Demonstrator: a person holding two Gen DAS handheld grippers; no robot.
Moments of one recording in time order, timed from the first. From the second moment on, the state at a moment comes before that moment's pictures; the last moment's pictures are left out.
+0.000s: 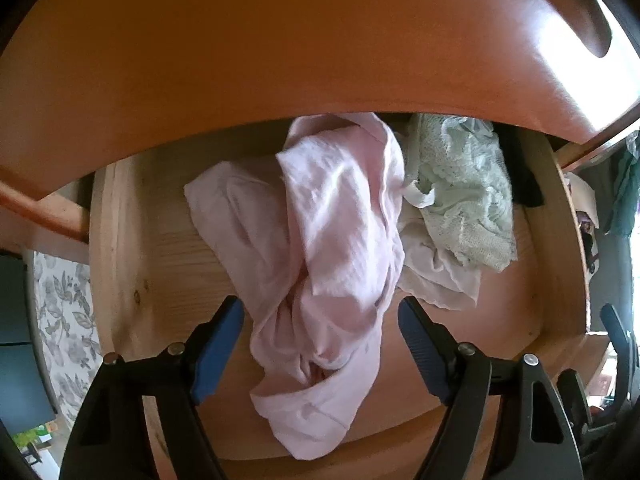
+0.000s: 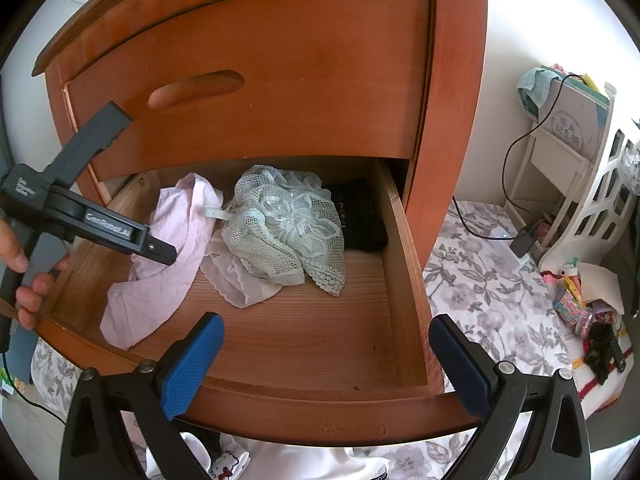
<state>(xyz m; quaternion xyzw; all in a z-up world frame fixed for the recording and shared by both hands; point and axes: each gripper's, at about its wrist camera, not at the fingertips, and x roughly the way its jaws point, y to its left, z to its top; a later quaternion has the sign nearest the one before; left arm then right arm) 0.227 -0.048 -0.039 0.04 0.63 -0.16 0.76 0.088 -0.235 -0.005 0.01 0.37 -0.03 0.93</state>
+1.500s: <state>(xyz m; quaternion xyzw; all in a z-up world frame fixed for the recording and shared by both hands) 0.180 0.054 0.016 -0.17 0.50 -0.23 0.82 0.088 -0.235 -0.004 0.01 0.37 -0.03 0.93</state>
